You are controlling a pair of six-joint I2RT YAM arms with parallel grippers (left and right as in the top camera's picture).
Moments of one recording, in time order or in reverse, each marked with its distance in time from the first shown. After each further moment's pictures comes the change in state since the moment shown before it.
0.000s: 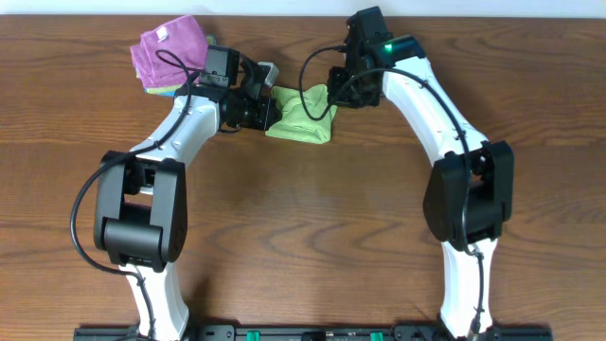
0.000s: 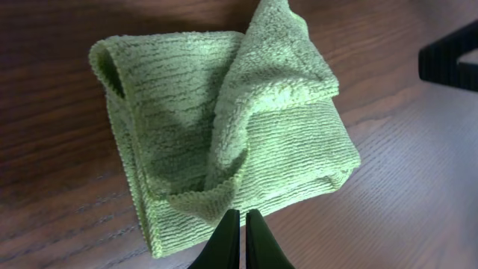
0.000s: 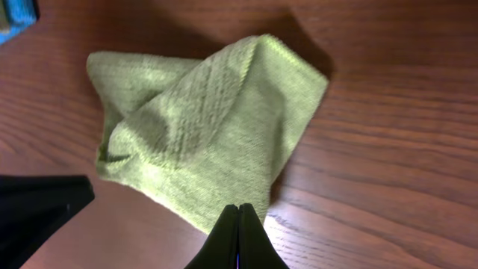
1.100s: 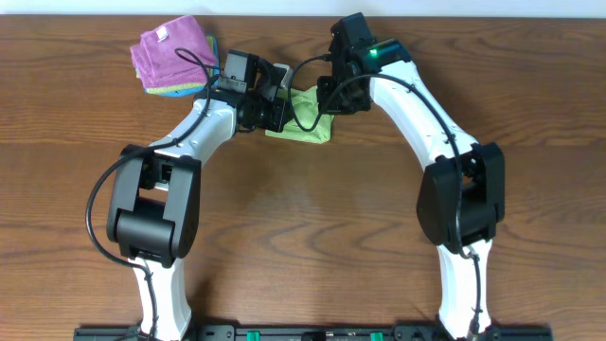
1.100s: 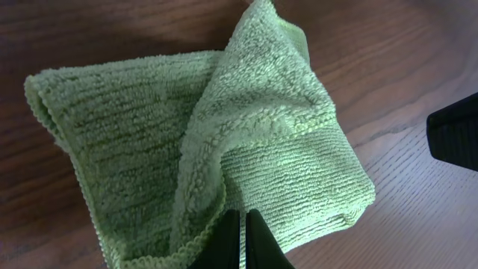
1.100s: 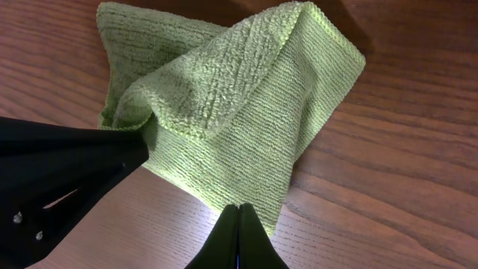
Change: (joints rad) left arm -0.066 0.045 -0.003 0.116 -0.065 -0.009; right arm 0.047 0.000 0.000 -0.032 0.036 -0.056
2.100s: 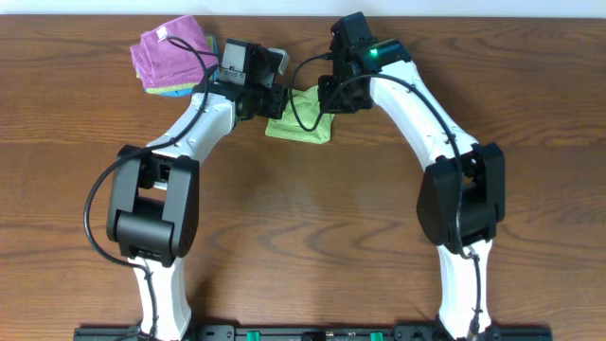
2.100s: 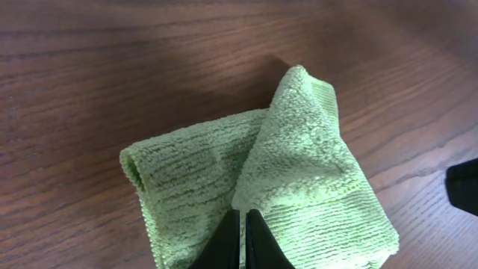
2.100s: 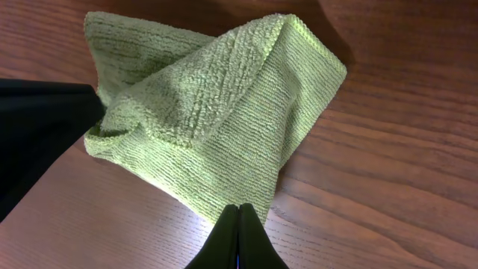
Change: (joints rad) left arm 0.004 0.008 0.061 0.017 -0.109 -0.021; right arm 0.000 -0.002 0.000 0.007 0.037 -0.019
